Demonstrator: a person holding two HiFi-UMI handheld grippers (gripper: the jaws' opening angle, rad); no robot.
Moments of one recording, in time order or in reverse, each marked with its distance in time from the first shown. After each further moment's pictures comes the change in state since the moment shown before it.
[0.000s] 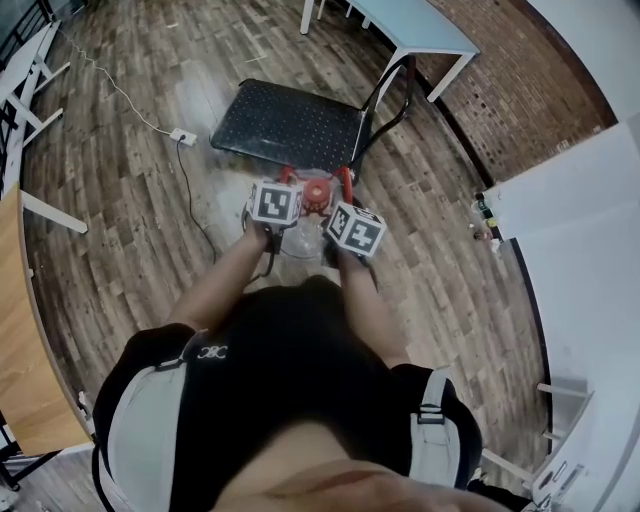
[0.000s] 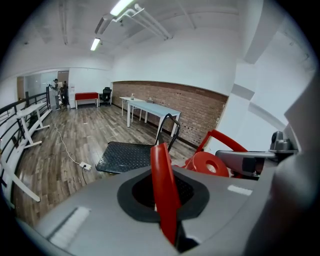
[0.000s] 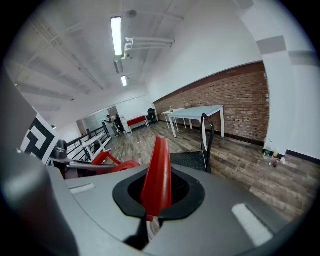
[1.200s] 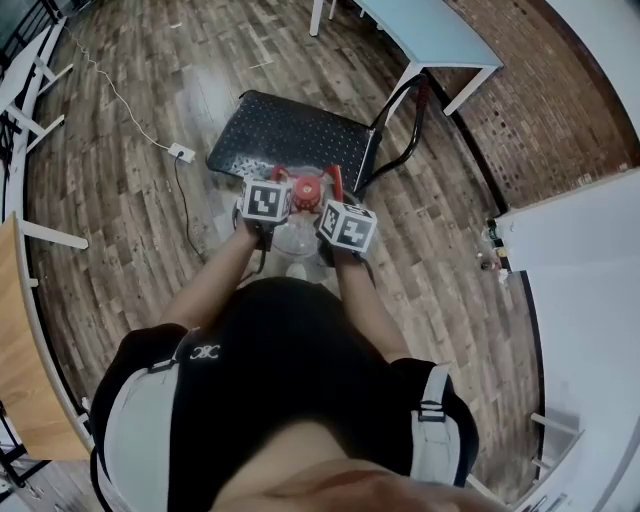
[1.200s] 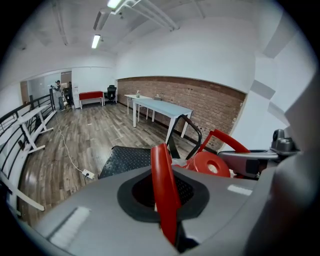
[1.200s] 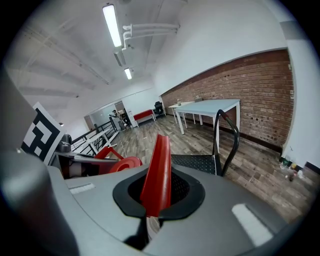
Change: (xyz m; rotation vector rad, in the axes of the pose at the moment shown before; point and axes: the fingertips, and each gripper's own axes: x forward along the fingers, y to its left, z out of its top) left arm 0.141 0.050 0.117 -0.008 0.046 0.094; right arm 0.168 -0.033 0.088 -0.031 0.099 0.124
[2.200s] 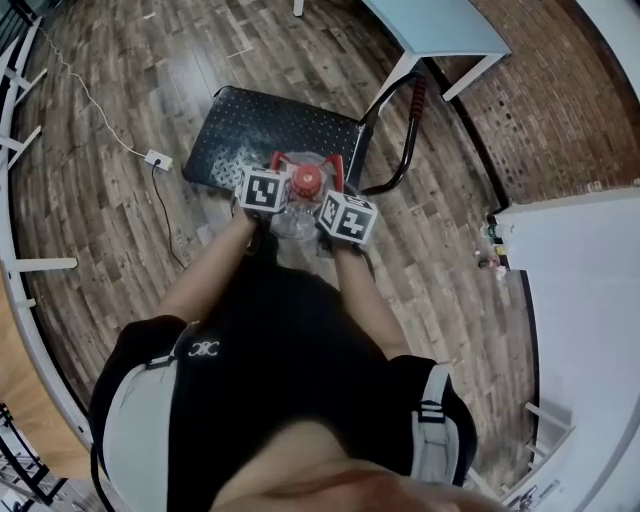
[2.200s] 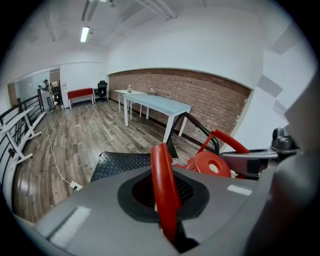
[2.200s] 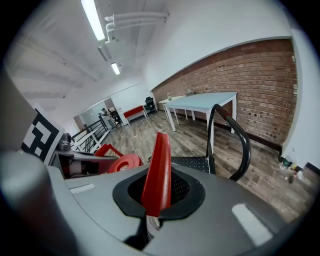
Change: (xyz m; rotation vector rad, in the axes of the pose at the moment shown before) left arm 0.155 -0.002 0.101 0.064 0.027 -0.056; right arm 0.130 -0.098 0.064 0.055 0.061 -0.081
